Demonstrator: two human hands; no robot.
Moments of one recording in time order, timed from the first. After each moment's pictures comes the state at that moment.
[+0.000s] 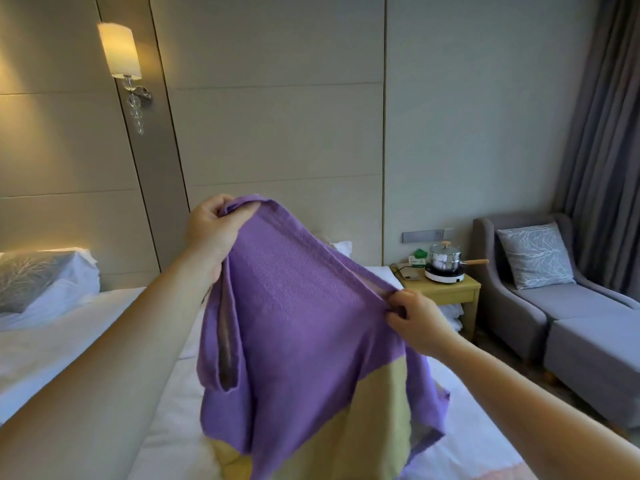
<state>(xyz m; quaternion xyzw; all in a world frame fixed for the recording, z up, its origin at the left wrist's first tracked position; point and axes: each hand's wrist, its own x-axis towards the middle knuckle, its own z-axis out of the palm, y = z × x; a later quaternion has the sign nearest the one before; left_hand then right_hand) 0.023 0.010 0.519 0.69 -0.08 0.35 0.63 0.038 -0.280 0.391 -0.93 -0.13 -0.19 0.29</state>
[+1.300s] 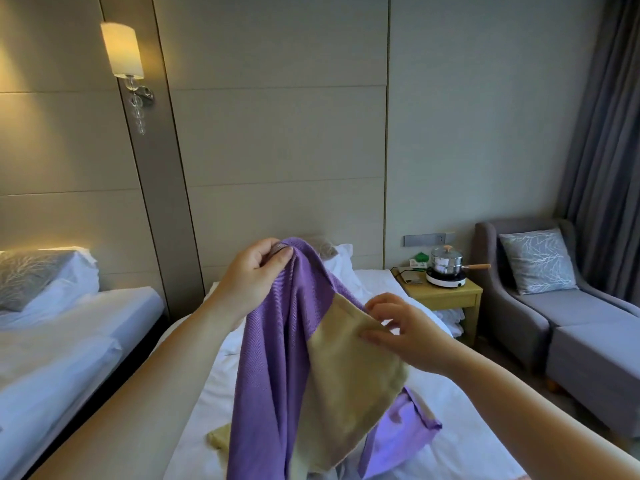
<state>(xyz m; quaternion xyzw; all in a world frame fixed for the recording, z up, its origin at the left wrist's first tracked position) 0.025 -0.013 0.465 0.76 -0.22 0.22 0.58 0.014 -0.264 0.405 -0.87 -0.28 -0.12 0.40</state>
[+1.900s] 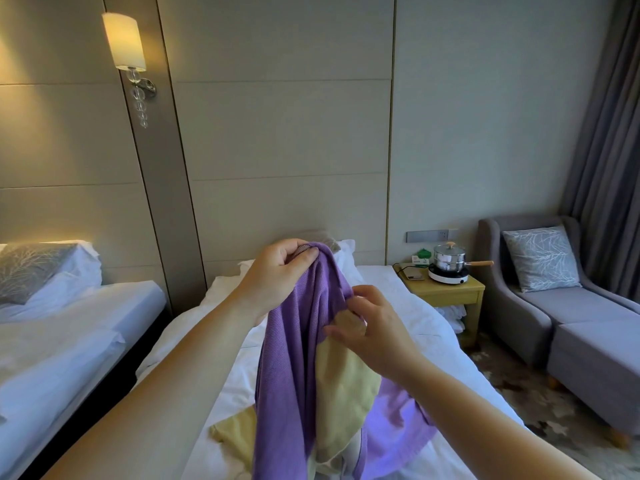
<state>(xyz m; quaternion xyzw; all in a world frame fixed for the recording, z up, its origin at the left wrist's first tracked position) 0.025 -0.032 0.464 0.76 -0.21 0.18 0.59 0.019 -0.210 0.383 -0.85 -0.24 -0.27 0.38</state>
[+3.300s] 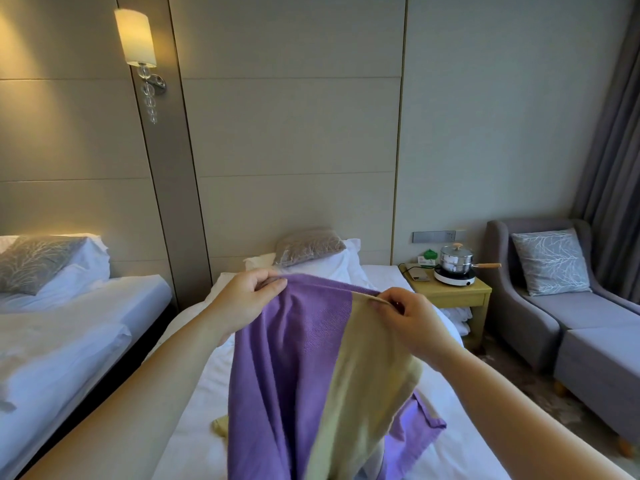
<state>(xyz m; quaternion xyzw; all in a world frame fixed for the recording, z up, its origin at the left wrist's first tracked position) 0.029 0.024 0.429 0.85 -0.12 0.12 0.50 0.029 -0.247 0.400 -0.84 -0.15 -0.17 0.50</state>
